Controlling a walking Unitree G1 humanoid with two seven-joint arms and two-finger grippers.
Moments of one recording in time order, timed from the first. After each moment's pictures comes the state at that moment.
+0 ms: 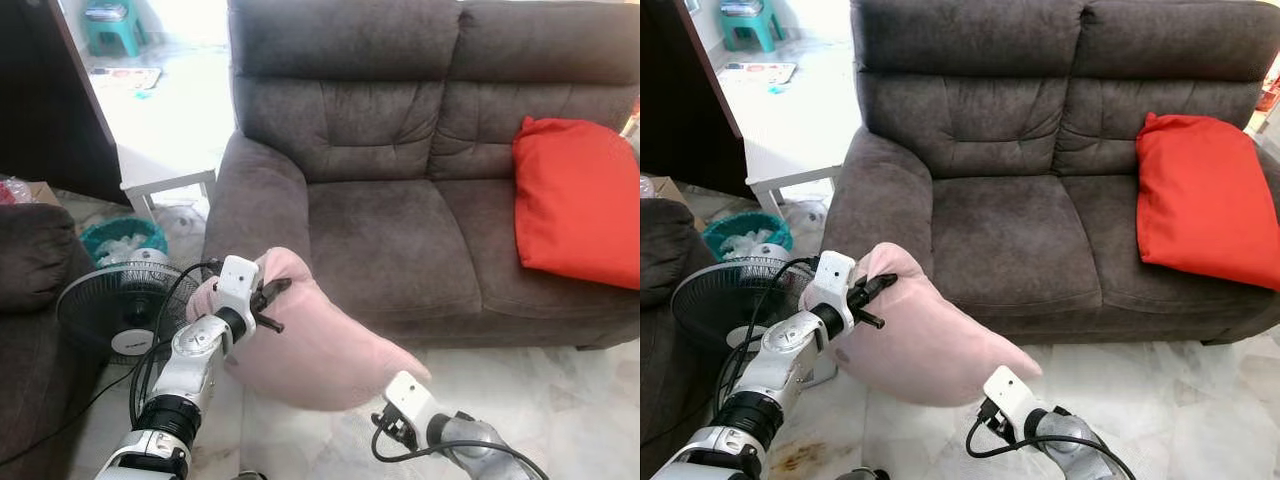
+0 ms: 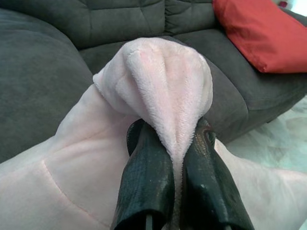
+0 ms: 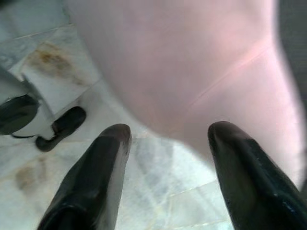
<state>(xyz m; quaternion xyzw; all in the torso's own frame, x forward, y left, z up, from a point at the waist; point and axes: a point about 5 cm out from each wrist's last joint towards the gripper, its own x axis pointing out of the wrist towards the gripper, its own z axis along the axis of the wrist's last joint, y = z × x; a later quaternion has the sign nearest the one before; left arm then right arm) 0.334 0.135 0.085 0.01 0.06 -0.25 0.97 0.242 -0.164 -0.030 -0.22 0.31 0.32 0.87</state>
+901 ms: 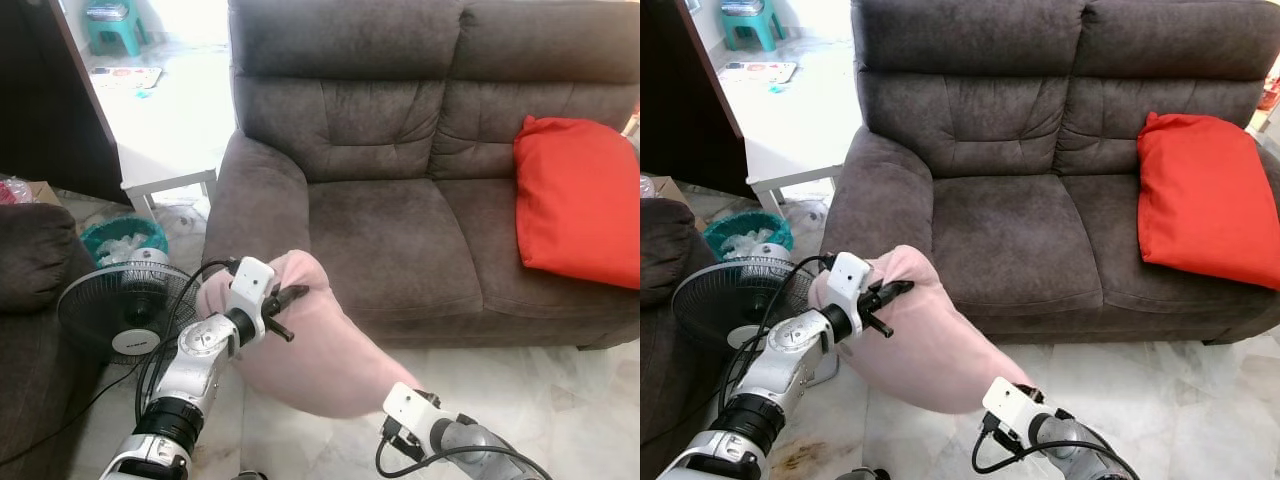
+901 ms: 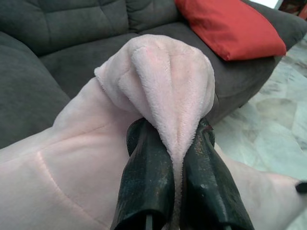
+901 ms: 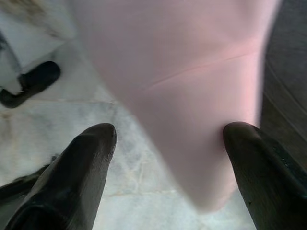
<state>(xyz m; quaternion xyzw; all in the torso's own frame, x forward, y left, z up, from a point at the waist) 0.326 0.119 0.087 0.03 0.06 -0.33 0.94 0.237 -0.174 -0.045 -0.32 0.34 0.29 0.83</state>
